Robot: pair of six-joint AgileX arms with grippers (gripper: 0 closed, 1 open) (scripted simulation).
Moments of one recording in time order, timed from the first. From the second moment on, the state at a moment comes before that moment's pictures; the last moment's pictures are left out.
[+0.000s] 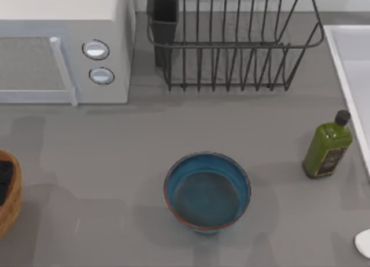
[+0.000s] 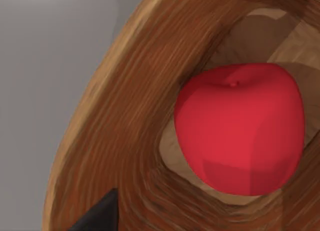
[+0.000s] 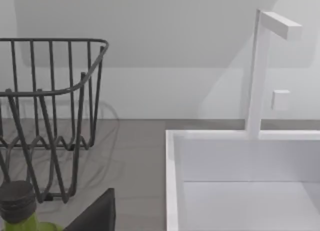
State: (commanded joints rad) left arm 0.06 1.34 0.88 -1.01 -0.15 0.10; right arm 0.00 0.00 0.00 0.00 0.00 0.00
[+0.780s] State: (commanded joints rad) left arm 0.01 0.32 0.26 -0.29 -0.04 0.04; right arm 0.00 0.00 0.00 0.00 0.00 0.00
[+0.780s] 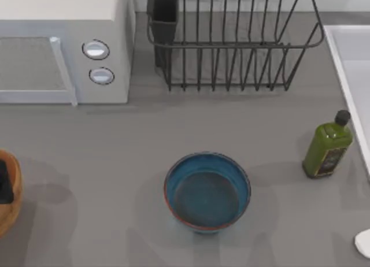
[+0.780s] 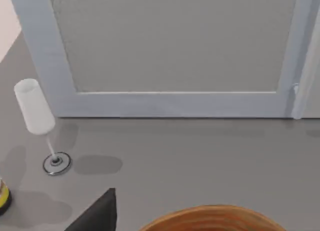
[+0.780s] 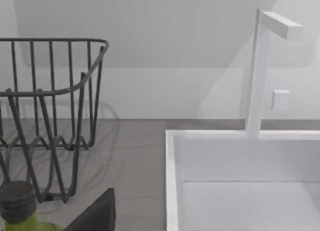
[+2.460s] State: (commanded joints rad) left arm 0.00 0.00 0.00 0.00 0.00 0.00; right arm 0.40 1.10 0.90 -0.72 -0.01 0.41
